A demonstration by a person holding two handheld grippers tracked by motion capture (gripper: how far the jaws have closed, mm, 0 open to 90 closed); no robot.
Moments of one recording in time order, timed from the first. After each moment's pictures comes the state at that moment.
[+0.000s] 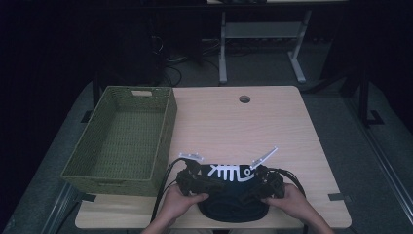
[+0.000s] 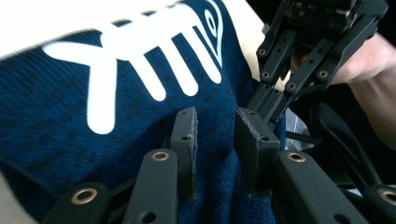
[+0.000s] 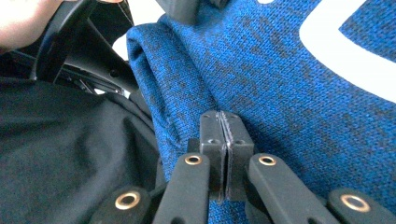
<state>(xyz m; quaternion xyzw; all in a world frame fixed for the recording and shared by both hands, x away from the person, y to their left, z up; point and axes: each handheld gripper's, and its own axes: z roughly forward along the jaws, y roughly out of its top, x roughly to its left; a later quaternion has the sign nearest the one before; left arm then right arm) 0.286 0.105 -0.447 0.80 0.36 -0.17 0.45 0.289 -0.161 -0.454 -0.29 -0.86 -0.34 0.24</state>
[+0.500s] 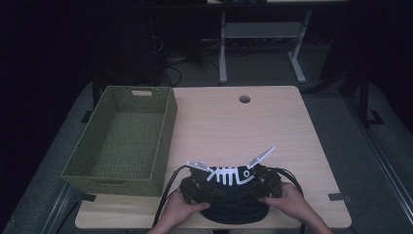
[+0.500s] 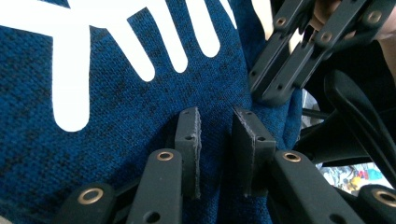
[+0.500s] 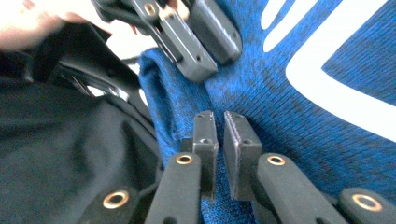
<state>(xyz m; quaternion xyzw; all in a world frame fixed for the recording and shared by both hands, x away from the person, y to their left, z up) 0.274 0.098 -0.460 0.83 0.33 -0.17 0.41 0.288 -0.152 -0.446 -0.28 -0.87 -0.33 0.23</state>
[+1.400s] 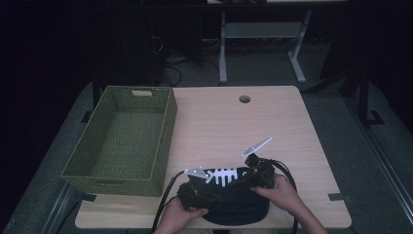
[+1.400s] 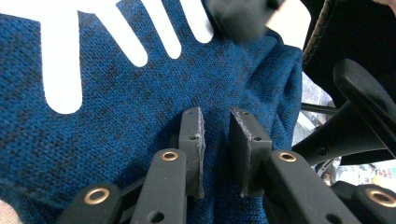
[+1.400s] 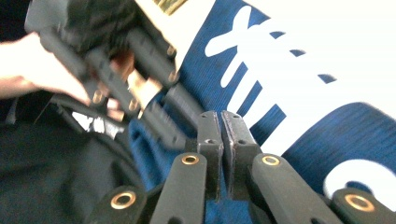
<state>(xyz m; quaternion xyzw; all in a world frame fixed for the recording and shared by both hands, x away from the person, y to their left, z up) 0.256 0.101 -0.460 0.84 0.33 -0.14 0.41 0.305 -0.136 -0.425 -0.30 -0.86 -0.37 0.18</state>
